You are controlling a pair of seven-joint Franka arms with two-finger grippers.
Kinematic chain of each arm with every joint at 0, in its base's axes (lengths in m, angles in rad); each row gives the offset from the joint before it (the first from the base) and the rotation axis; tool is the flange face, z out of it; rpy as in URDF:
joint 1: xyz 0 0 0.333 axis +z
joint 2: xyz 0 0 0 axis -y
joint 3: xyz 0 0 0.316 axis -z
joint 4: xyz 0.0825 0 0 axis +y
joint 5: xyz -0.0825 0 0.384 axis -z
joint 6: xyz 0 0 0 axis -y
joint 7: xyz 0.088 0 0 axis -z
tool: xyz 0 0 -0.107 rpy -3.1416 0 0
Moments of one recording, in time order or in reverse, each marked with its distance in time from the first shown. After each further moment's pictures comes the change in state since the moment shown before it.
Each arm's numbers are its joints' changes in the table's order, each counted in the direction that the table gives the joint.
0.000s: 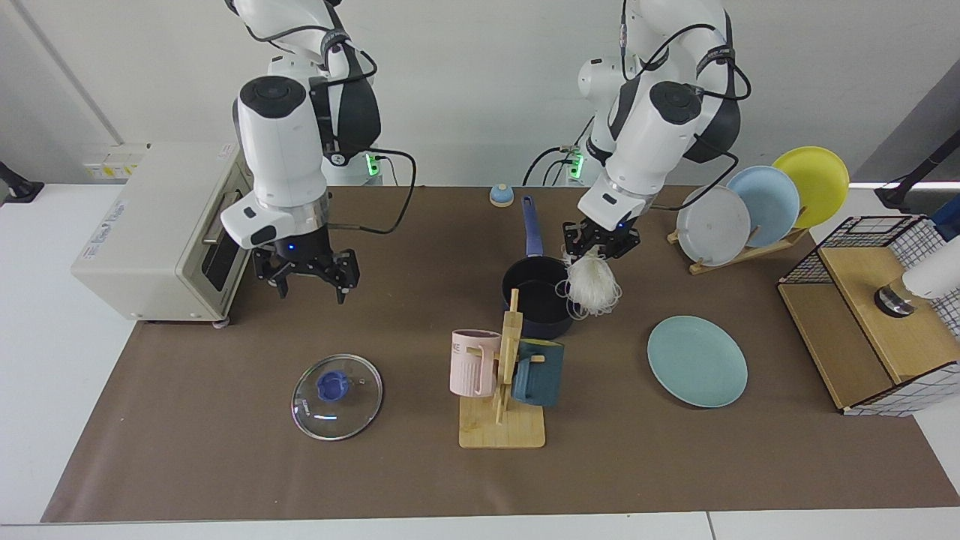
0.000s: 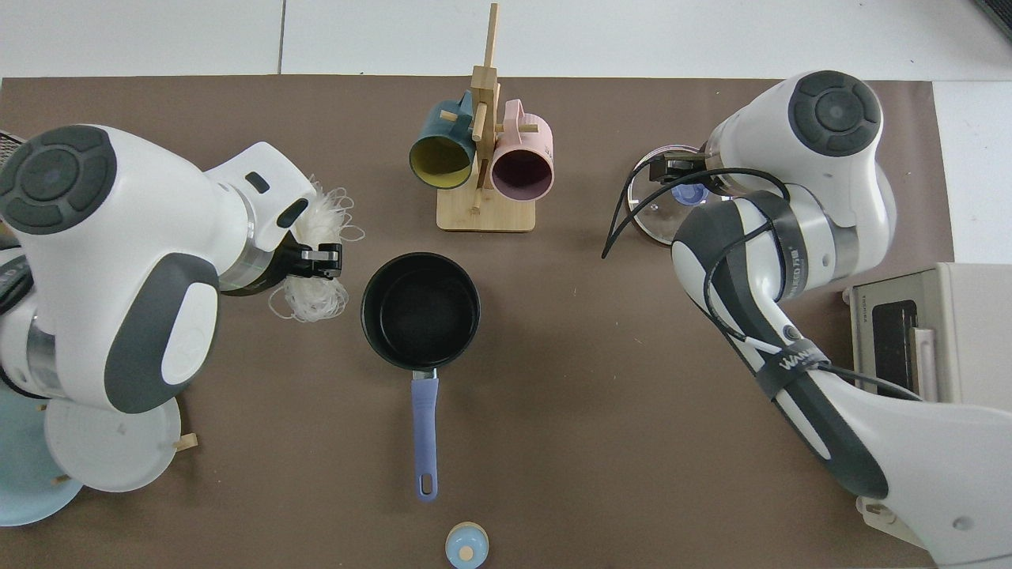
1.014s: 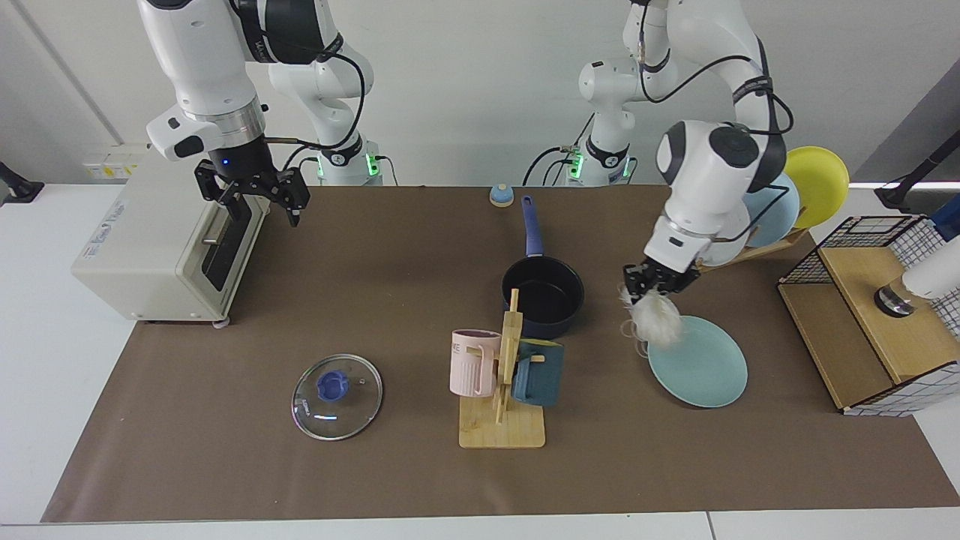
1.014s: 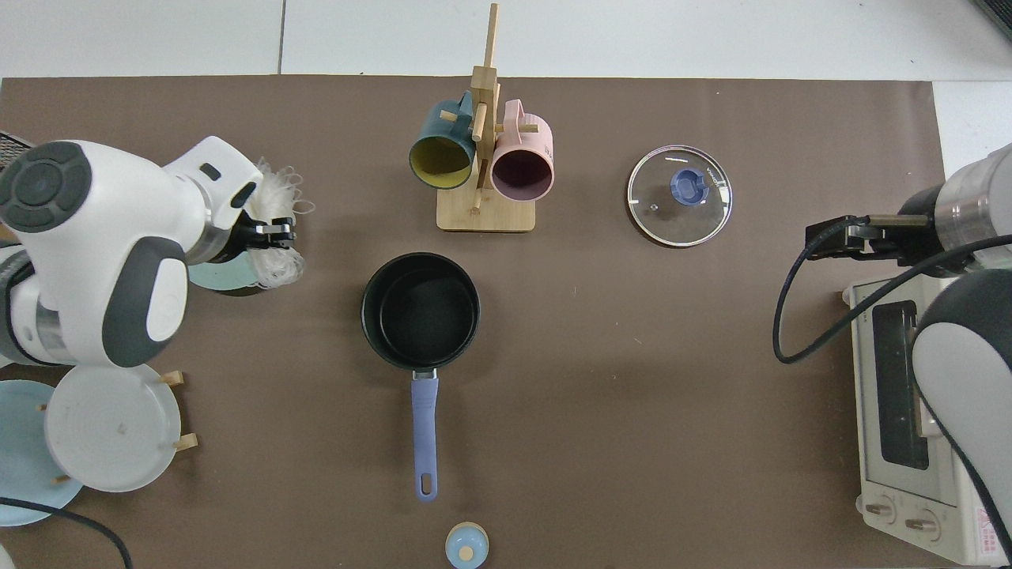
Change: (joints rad) left arm 0.191 -0.097 -0.038 -0.002 -0.111 0.166 0.071; right arm -0.111 0.198 0.011 0.055 -0.116 -0.214 -0.141
